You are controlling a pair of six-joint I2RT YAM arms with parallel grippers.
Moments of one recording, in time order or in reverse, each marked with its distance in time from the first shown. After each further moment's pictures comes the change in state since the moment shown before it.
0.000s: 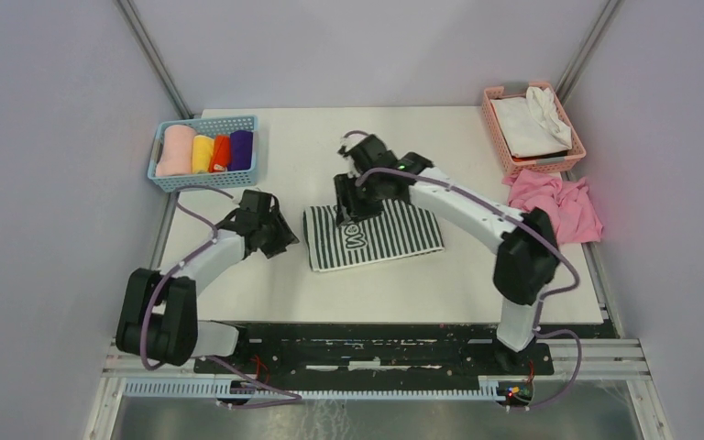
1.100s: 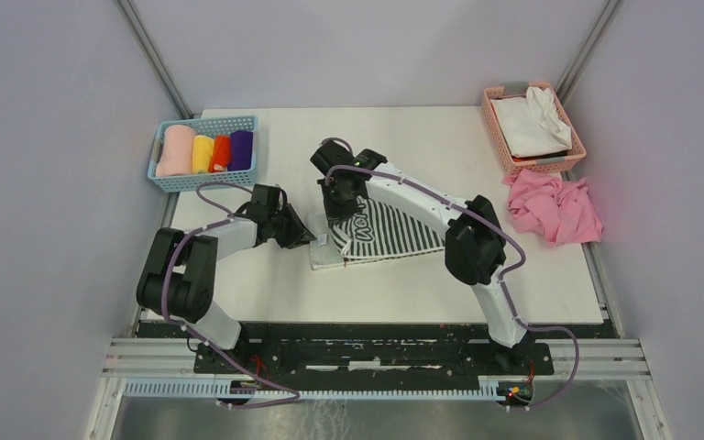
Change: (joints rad) left arm 0.005 0.212 0.052 0.193 0.225 0.002; right arm 0.034 0.221 0.290 -0.181 0.192 0.095
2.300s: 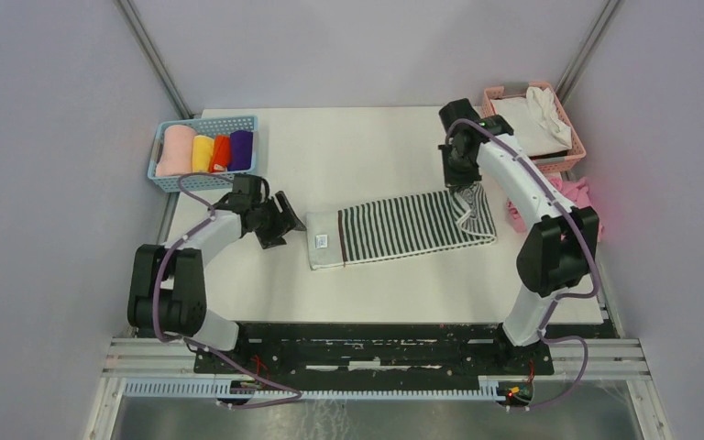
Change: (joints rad) left arm 0.123 -0.129 0.094 -0.285 0.002 0.146; right arm -0.574 -0.381 -0.328 -0.153 0.225 -0.358
